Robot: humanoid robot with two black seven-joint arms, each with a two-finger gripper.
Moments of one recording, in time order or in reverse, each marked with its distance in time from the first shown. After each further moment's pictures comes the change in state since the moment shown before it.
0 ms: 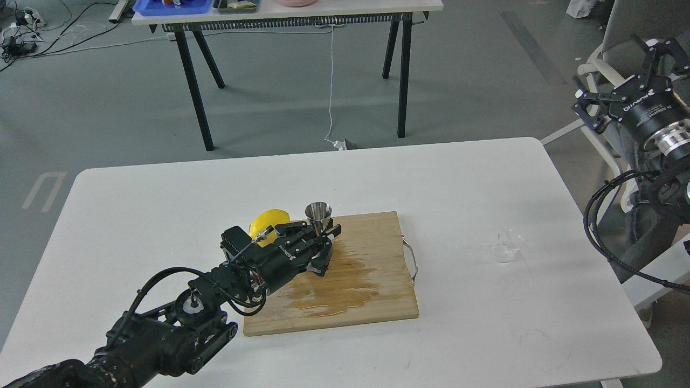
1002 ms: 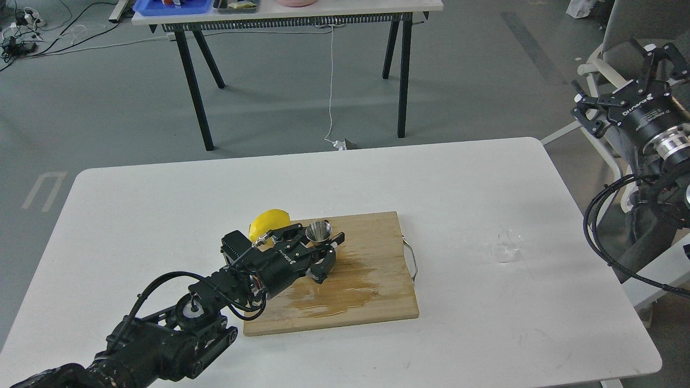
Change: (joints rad) left arm 0.015 0.000 0.000 -0.007 0.001 0.000 0.000; right arm -0.015 0.001 0.001 0.008 0.001 0.000 0.000
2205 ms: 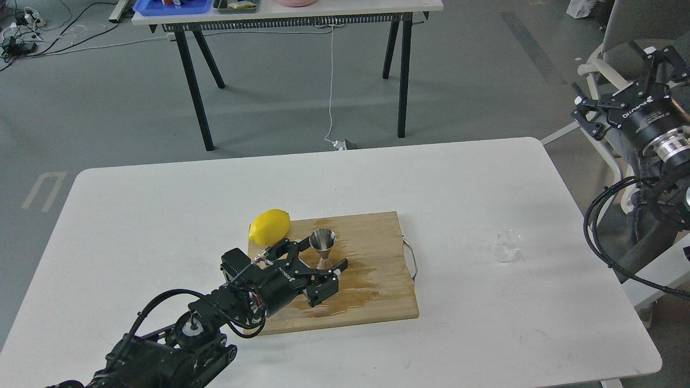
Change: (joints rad) left arm 0.067 0.000 0.001 -0.011 0.001 0.000 0.000; right arm -0.008 0.000 0.002 0.002 0.000 0.000 0.002
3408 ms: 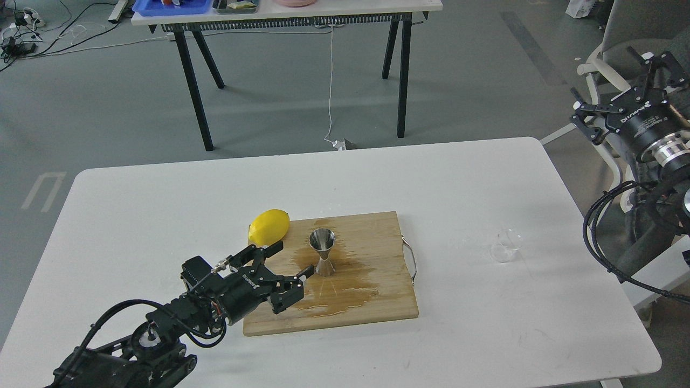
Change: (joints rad) left arm 0.067 0.244 -0.001 -0.182 -0.049 0.000 0.000; right arm -0.017 0.003 -0.001 0.002 0.000 0.000 0.003
